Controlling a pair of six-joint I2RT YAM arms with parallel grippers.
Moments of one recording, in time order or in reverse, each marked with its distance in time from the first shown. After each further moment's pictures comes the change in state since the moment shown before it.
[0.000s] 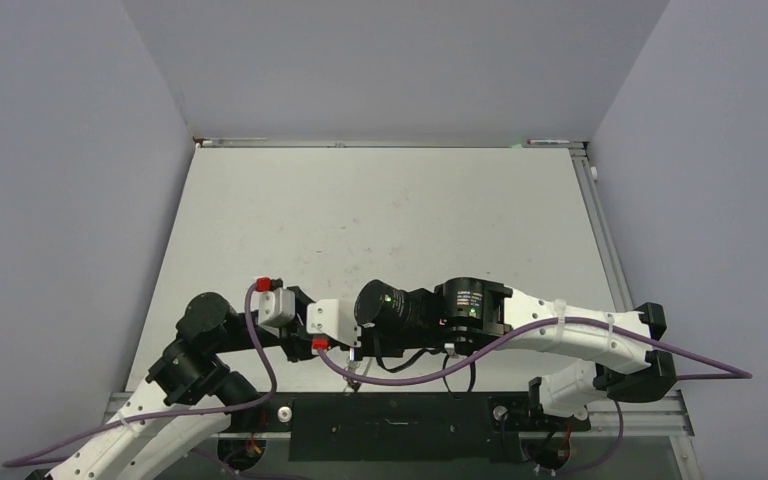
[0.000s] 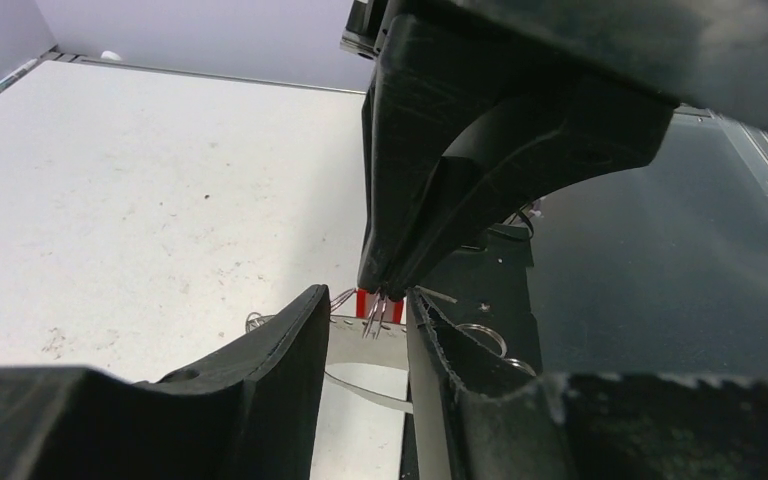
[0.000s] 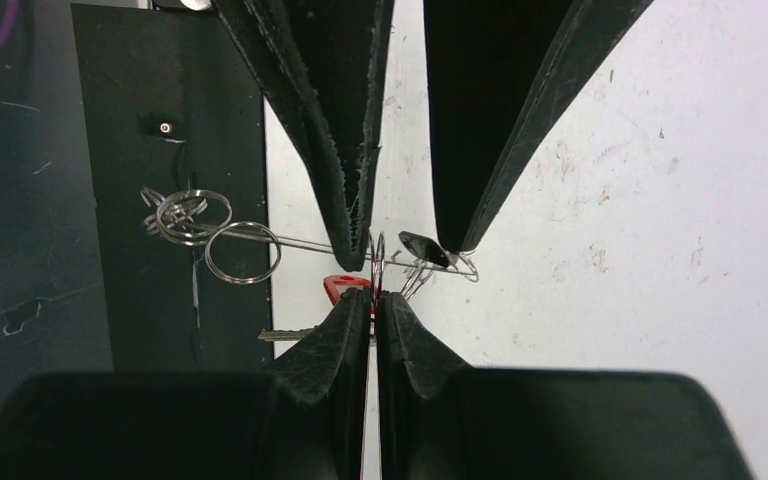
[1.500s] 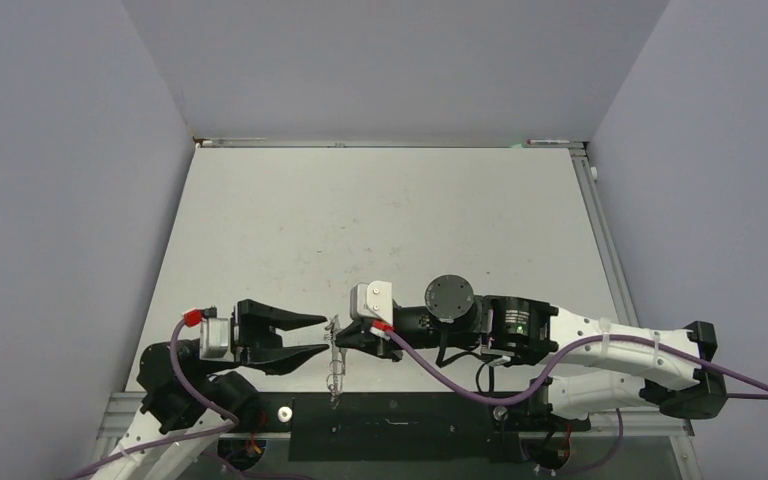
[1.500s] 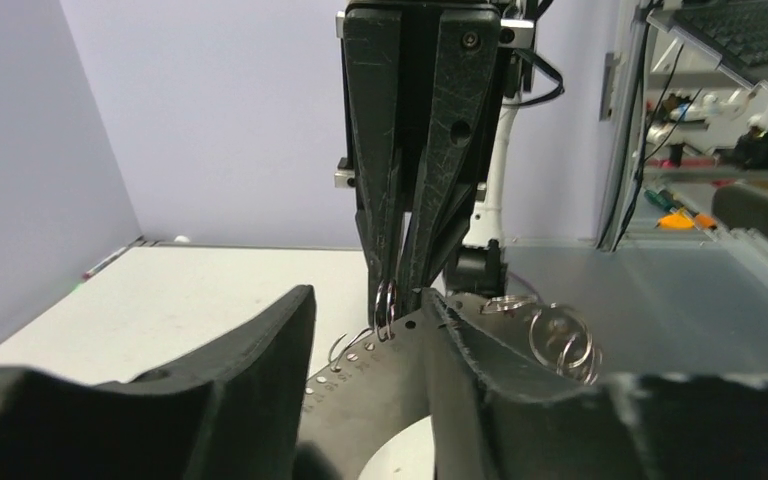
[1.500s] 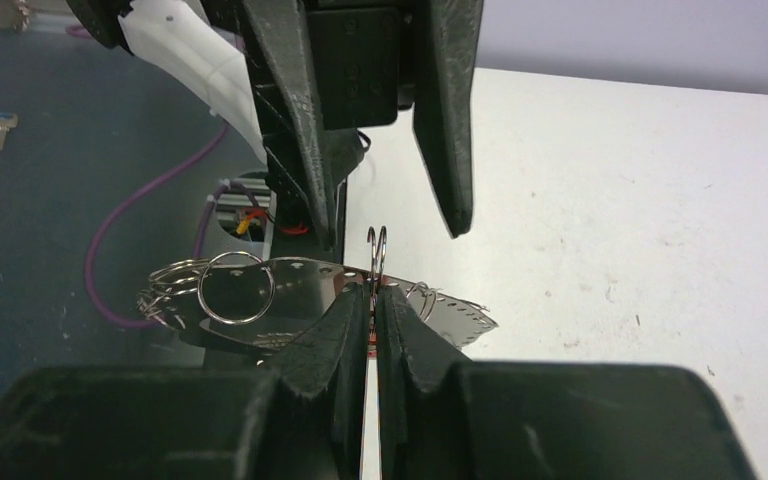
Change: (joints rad) left arm 0.065 -0.284 -0.167 0.388 -0.014 -0.220; right arm -0.060 -0.319 -0.467 0.800 -0.279 0.130
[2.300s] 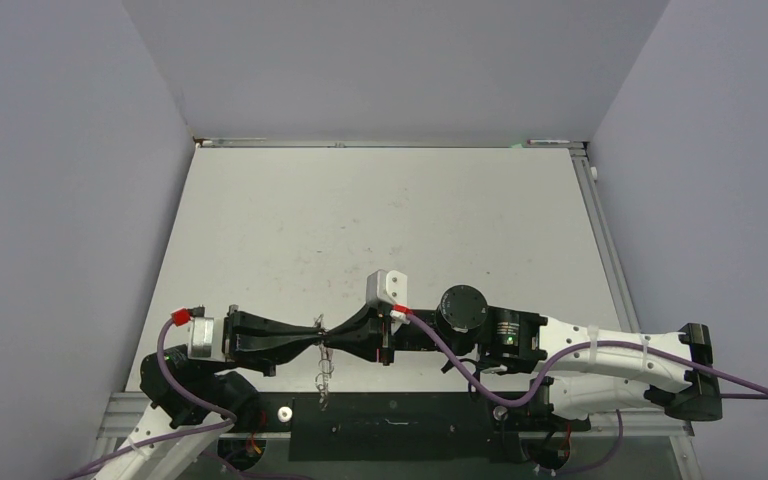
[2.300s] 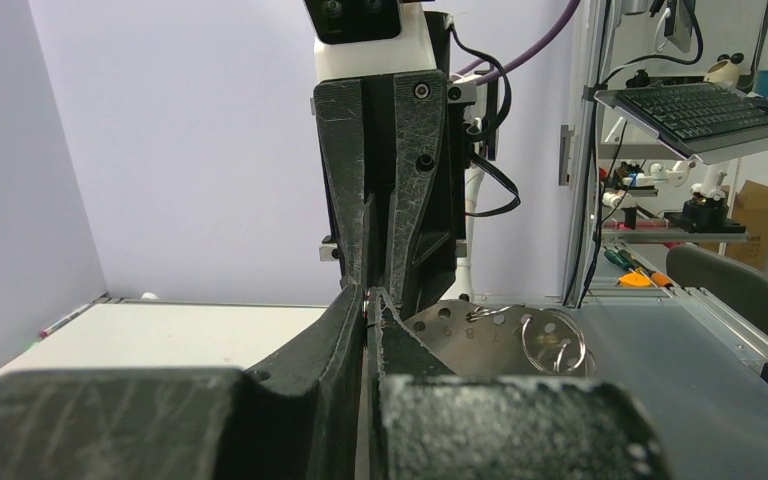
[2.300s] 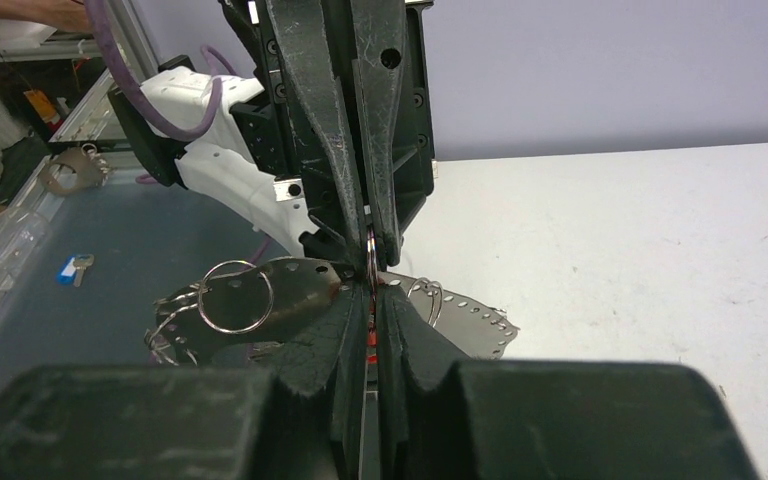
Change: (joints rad) left arm -0.001 0.008 -0.063 0.238 -0.013 -0.154; right arm 0.000 -0.033 -0.167 0.353 0.003 0.198
